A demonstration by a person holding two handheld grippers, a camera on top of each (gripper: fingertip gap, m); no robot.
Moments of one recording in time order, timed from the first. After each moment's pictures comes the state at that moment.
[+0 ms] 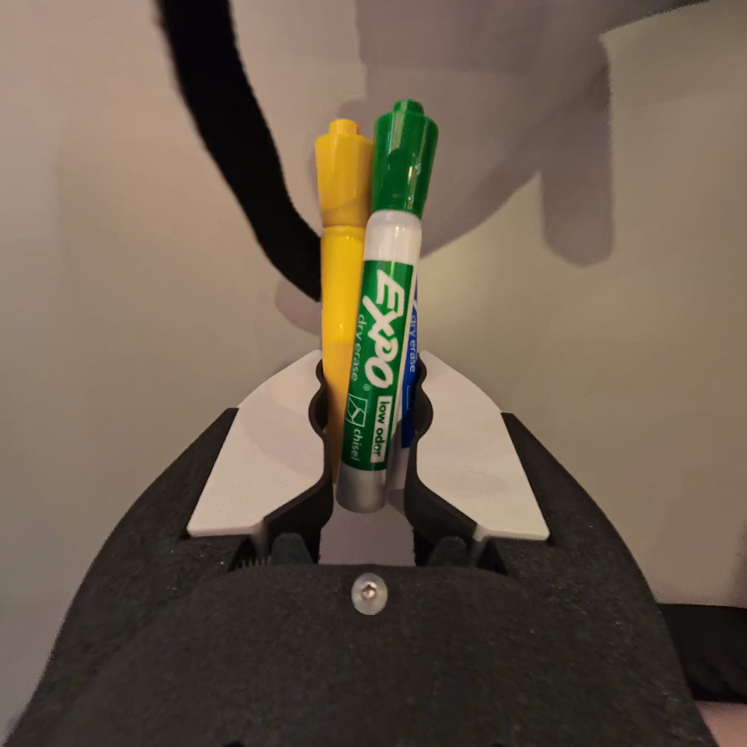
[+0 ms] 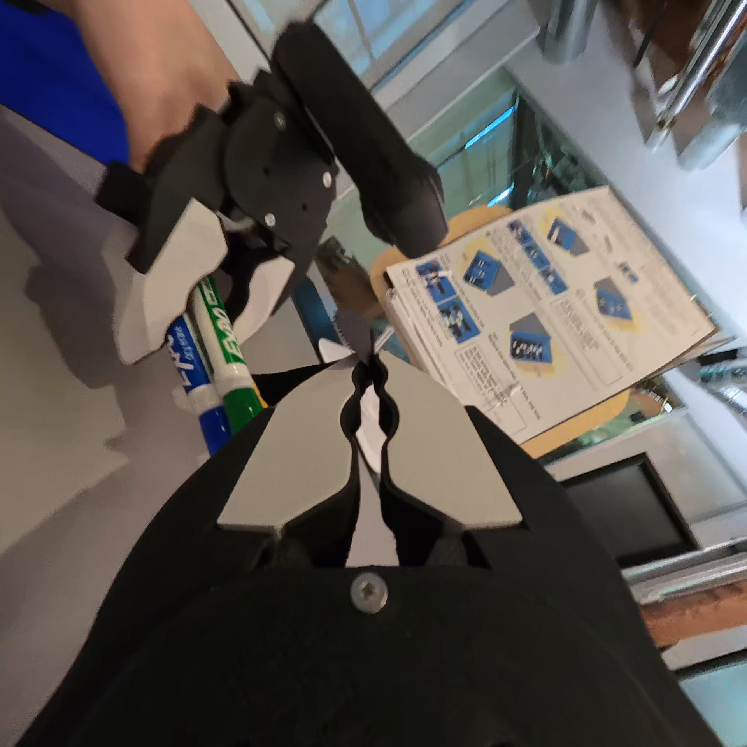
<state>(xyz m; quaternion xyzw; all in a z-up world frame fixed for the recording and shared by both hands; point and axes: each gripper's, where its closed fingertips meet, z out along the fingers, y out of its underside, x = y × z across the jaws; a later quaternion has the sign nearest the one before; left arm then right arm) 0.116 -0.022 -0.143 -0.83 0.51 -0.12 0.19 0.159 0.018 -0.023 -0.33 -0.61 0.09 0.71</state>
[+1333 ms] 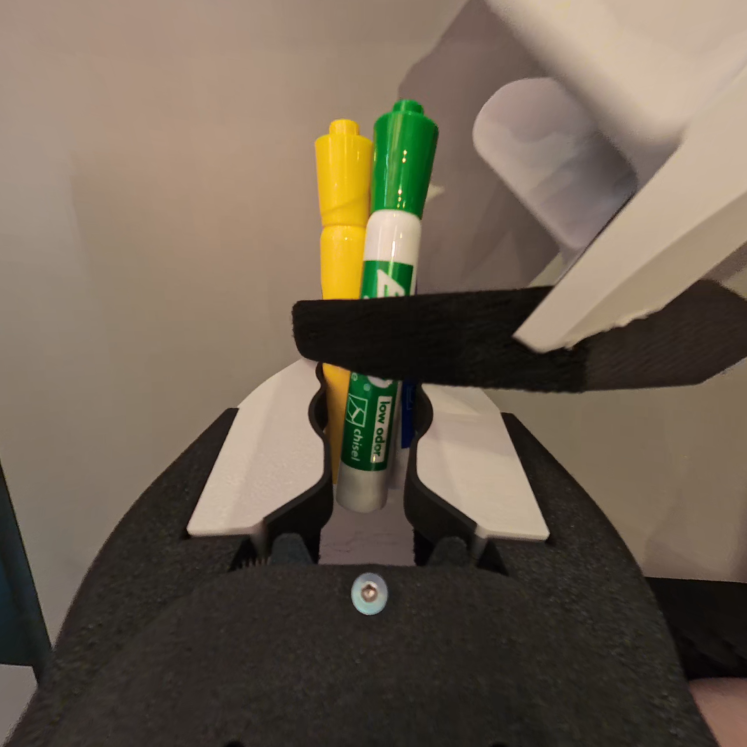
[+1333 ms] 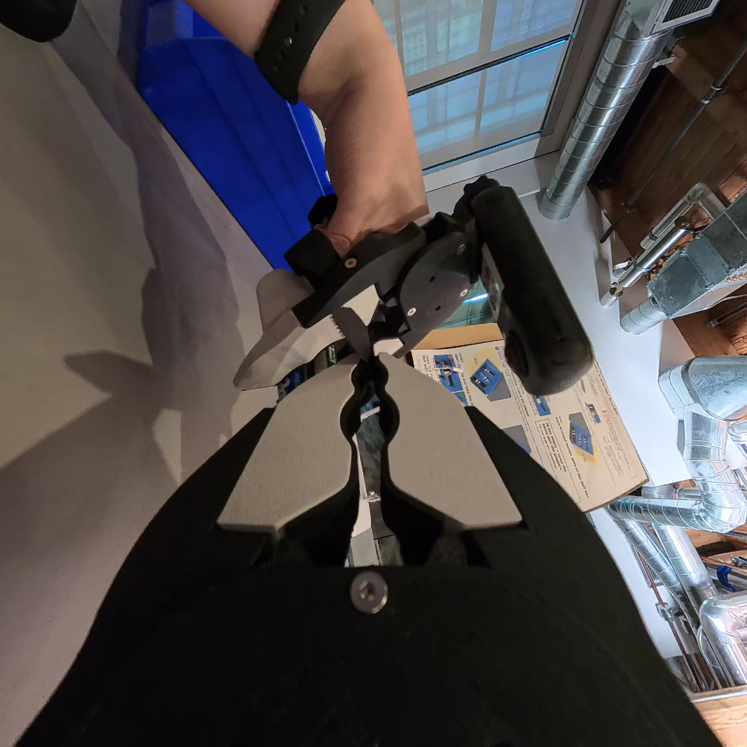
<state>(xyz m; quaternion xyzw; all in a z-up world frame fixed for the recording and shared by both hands) 0.117 -0.032 -0.136 -0.81 0.55 -0.06 0.18 0.133 -0.060 -0.054 -0.17 -0.66 0.02 0.73</state>
